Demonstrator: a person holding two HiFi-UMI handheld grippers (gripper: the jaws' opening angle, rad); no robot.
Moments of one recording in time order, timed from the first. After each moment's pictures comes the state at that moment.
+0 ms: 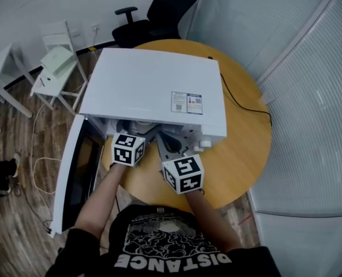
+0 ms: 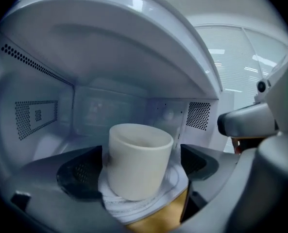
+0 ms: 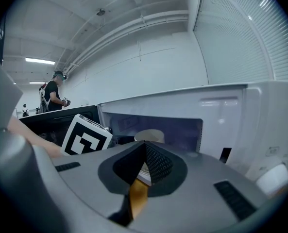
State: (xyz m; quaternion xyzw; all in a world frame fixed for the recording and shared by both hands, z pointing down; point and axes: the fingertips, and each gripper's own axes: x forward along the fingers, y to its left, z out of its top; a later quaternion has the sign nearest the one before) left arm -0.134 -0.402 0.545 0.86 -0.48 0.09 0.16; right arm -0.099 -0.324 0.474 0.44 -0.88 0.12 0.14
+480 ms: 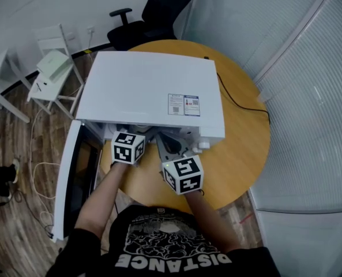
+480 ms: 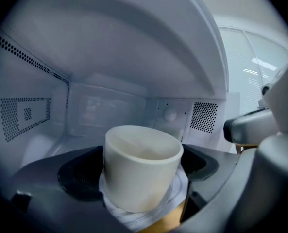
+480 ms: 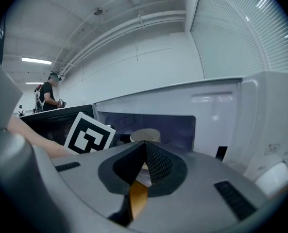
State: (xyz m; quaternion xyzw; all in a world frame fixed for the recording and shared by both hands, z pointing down) left arm -0.125 -0.418 0.546 0.87 -0.47 0.09 0.16; right arm -0.092 -0.332 0.479 0.45 -0.87 0.12 0.14
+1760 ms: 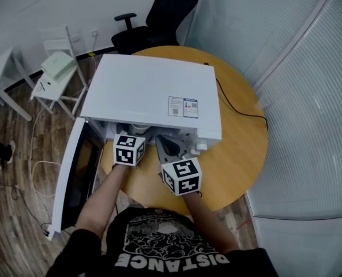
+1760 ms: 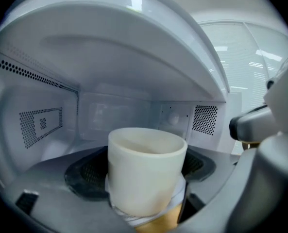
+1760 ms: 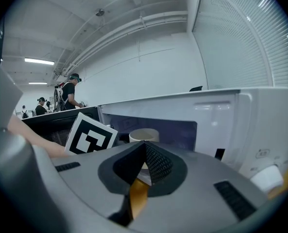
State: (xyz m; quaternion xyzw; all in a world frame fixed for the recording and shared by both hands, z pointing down) left arm -0.139 -0.409 0.534 0.84 -0.51 0.09 0.14; right arm -0.093 -0.319 0.469 0.44 -0.88 0.12 0.14
